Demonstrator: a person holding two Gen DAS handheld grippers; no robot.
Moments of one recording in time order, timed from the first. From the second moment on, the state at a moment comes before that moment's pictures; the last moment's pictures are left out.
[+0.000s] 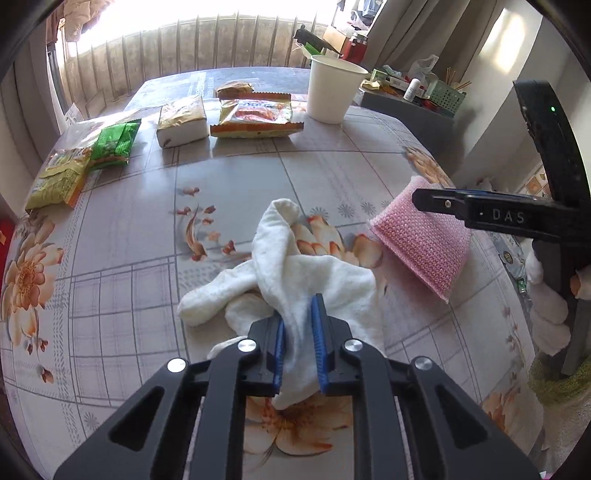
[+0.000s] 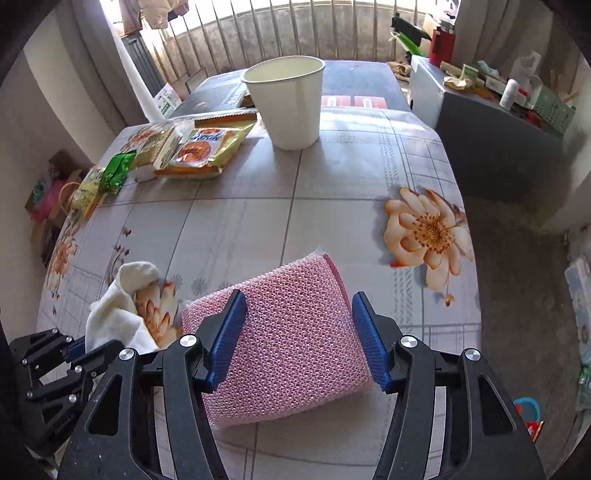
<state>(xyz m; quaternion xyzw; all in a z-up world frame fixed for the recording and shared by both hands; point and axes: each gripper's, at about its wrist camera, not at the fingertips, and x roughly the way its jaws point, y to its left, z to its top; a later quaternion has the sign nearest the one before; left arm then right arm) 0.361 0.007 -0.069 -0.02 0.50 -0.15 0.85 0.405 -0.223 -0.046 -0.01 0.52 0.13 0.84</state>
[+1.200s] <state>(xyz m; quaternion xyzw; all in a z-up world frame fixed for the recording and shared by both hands) 0.158 -0.010 -0.072 0.00 0.52 -0.26 0.81 0.146 -0.248 -0.041 0.09 0.51 0.09 0.85</state>
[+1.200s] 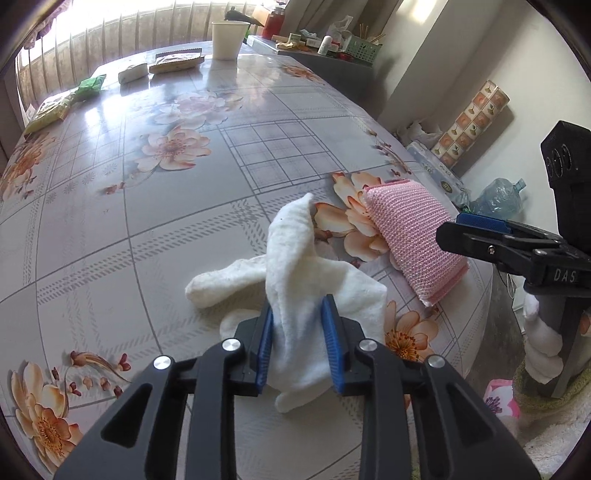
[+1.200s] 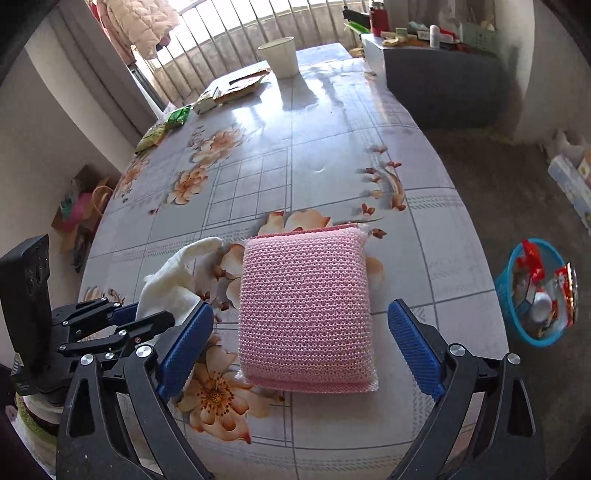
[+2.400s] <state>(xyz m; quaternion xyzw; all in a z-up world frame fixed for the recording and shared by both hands) 0.141 -0.028 -0.062 0.06 0.48 -0.22 0.85 0.142 -0.270 -0.047 0.09 0.53 0.05 0.84</state>
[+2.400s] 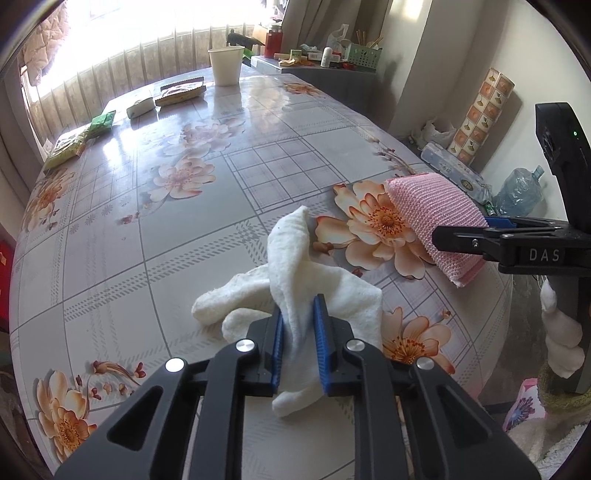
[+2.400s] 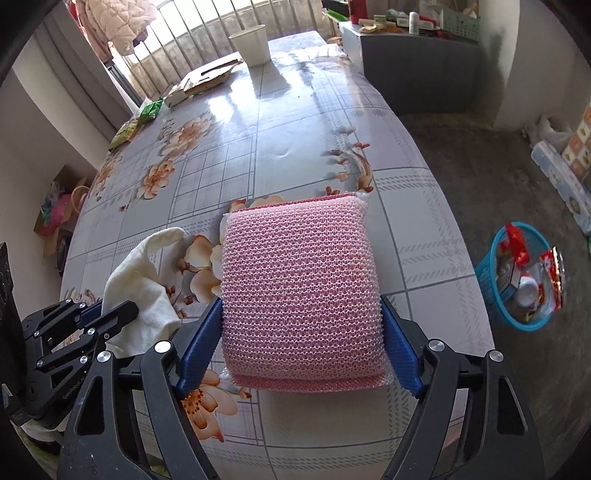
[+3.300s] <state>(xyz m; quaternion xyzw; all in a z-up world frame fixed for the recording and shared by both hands) 0.130 -0.092 0.013 0.08 0.40 -0.30 0.86 0.080 -0.367 0.021 0.22 0.41 0.05 0.88</state>
